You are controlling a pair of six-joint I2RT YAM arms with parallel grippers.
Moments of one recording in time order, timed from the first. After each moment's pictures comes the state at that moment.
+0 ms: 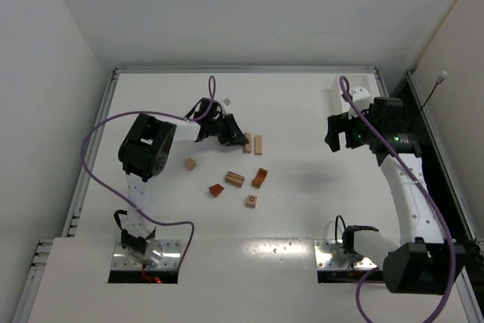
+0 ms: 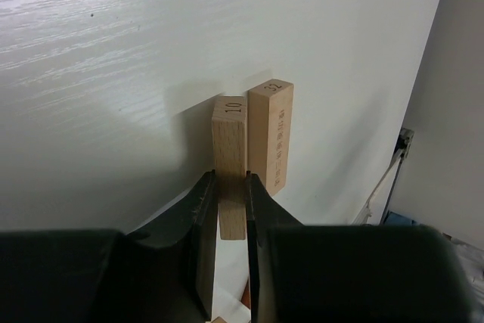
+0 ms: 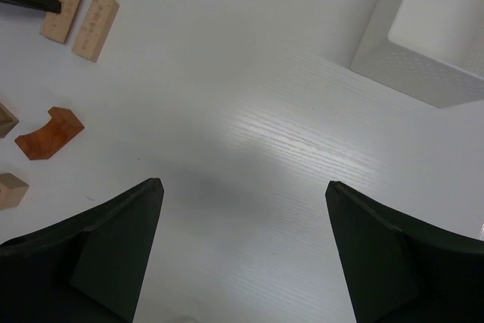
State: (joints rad) left arm -0.38 2.11 1.23 0.12 0.60 -0.77; right arm -0.08 1.09 0.98 -0.62 -0.32 -0.28
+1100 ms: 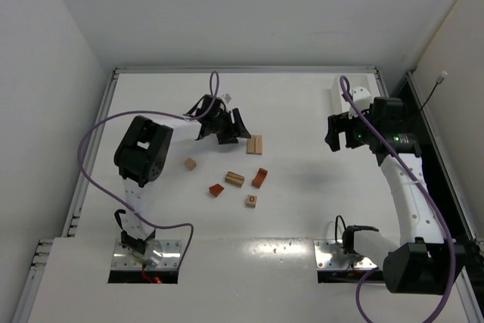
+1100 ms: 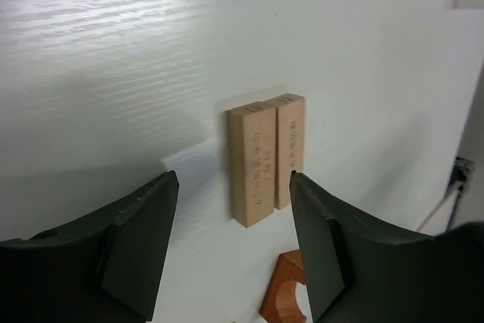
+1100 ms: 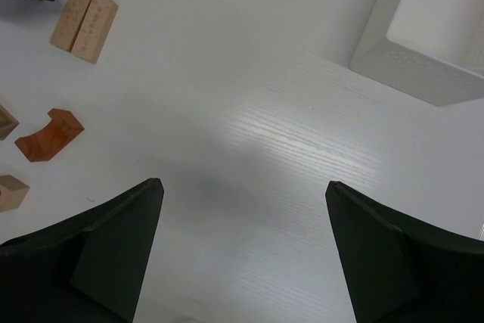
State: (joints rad) left arm -0.41 2.05 1.25 0.03 0.43 -0.70; right arm -0.08 1.09 0.98 -0.62 -0.32 -0.27
